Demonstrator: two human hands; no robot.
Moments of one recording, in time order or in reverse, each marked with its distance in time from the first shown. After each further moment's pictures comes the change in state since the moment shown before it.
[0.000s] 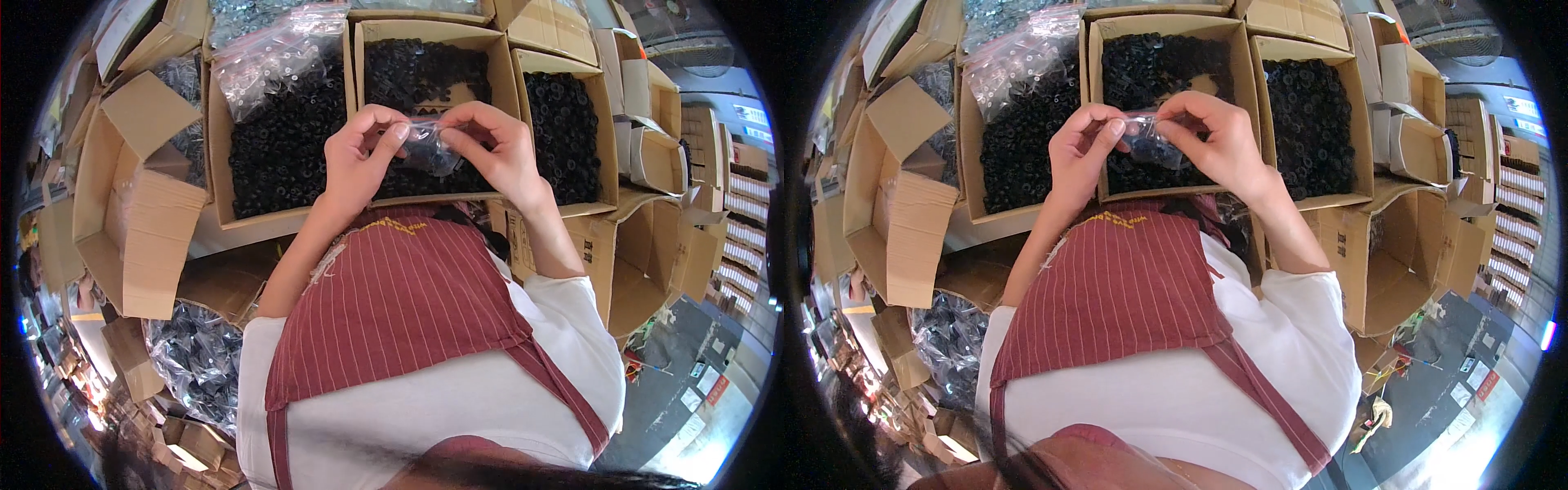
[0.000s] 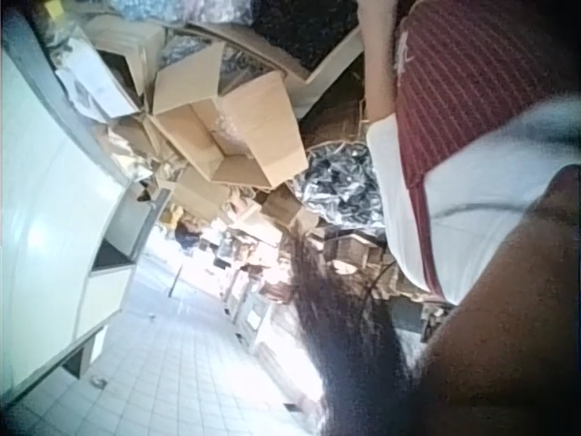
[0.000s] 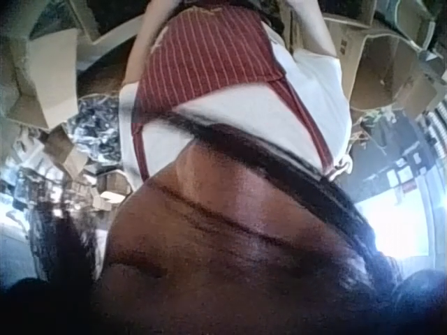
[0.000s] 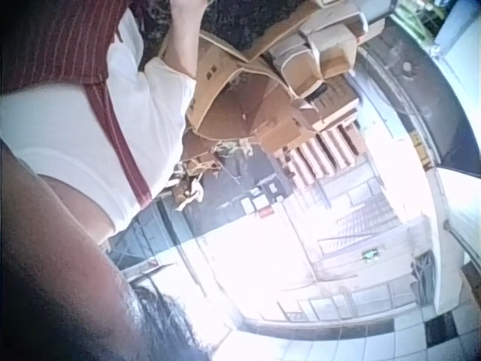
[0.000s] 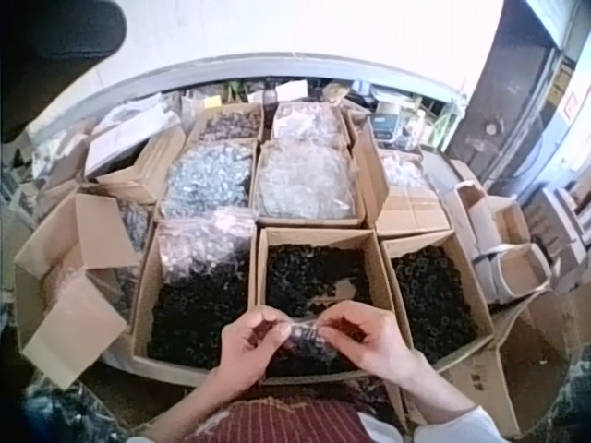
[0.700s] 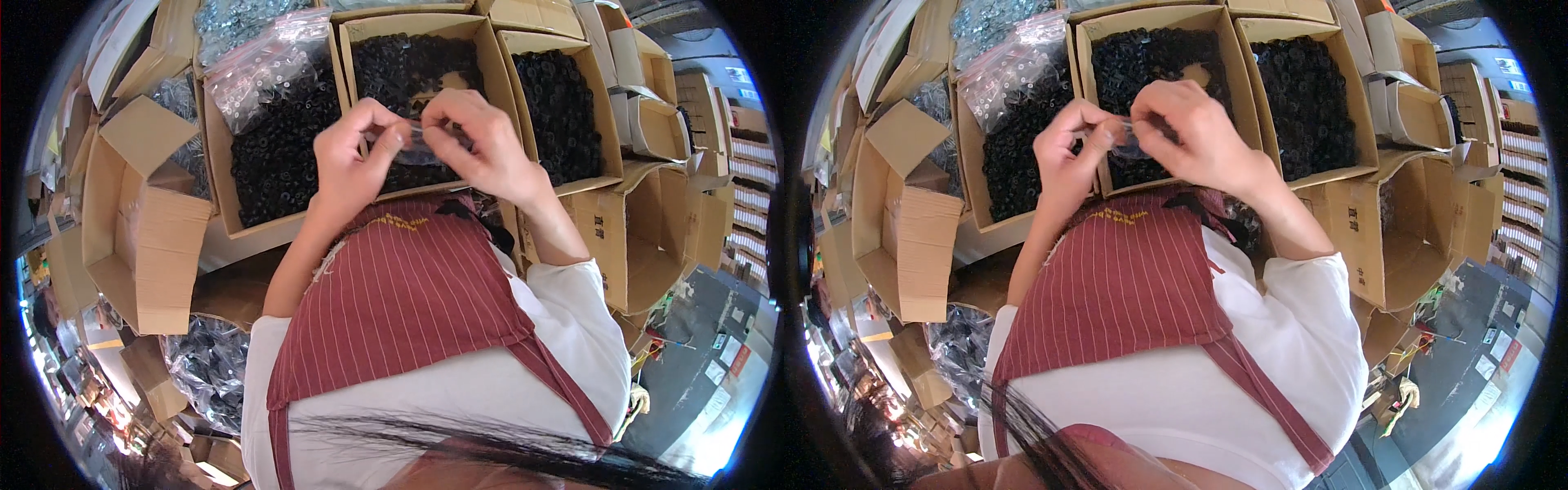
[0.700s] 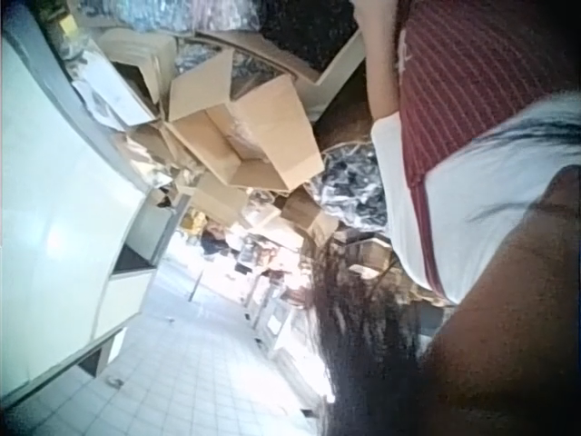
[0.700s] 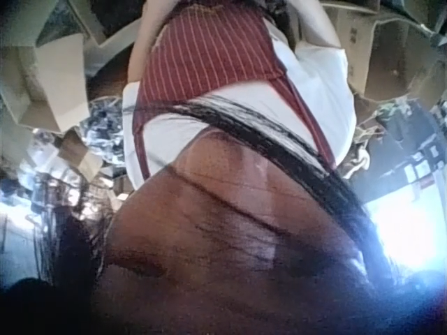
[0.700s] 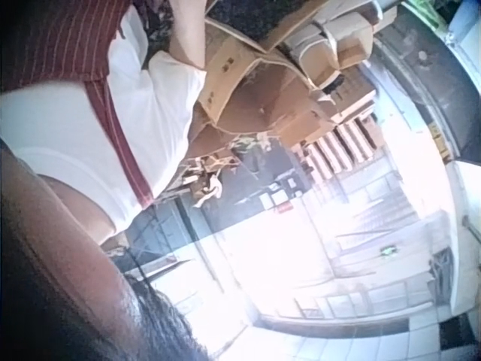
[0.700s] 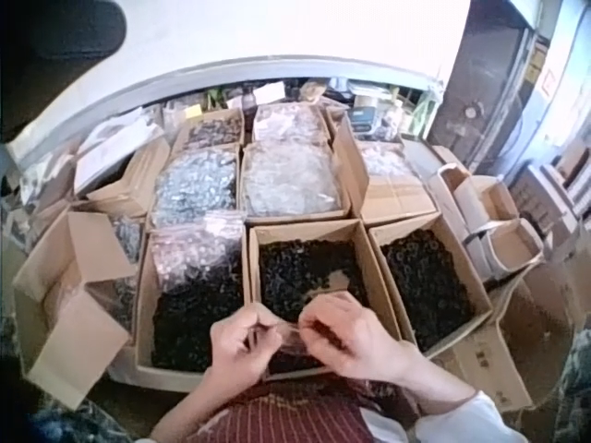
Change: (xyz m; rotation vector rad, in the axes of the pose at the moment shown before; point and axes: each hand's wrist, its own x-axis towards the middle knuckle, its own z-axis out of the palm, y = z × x) left_hand -0.001 0.026 -0.004 0.387 -0.119 0.266; right_hand -0.001 -0.023 0.012 -0.266 0.006 -0.380
